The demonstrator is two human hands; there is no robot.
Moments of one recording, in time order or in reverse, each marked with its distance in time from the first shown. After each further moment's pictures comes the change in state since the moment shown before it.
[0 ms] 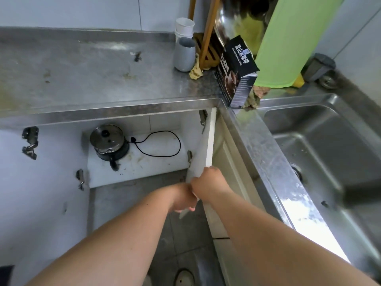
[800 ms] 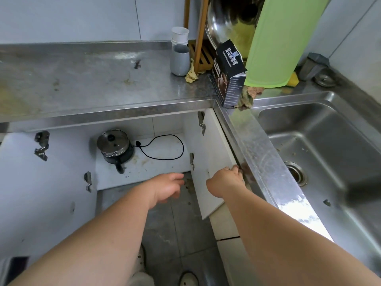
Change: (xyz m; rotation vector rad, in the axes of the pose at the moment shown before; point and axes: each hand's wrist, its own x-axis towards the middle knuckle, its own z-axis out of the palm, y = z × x) left_hand -0.017 -0.018 -0.008 -0.386 0.172 -0.030; right_hand 0.001 0.041 -0.031 -0.327 -0.062 0.209
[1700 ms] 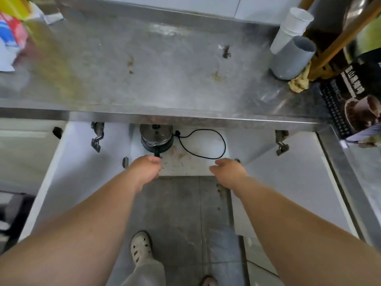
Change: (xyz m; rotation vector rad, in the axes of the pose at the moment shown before) left_hand 0.070 -0.125 -0.244 -0.305 0.435 -0.115; right_hand 0.077 -0.238 0.047 0.244 -0.119 -0.291
